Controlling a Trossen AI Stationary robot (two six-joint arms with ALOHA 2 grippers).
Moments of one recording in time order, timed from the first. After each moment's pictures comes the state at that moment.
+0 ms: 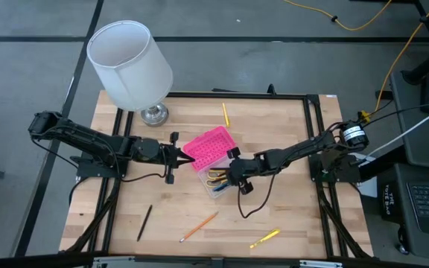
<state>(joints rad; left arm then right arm) -0.16 1.06 0.55 0.15 -0.22 0.14 0.19 1.73 0.98 -0.18 0.22 -0.37</state>
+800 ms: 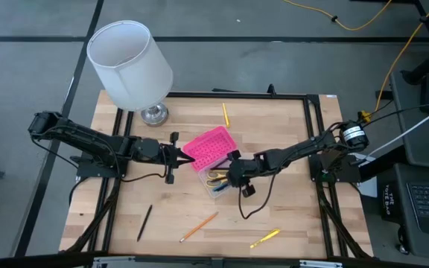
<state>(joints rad) -0.16 1.06 0.55 0.15 -0.22 0.14 0.19 1.73 0.99 -0.22 0.12 -0.34</state>
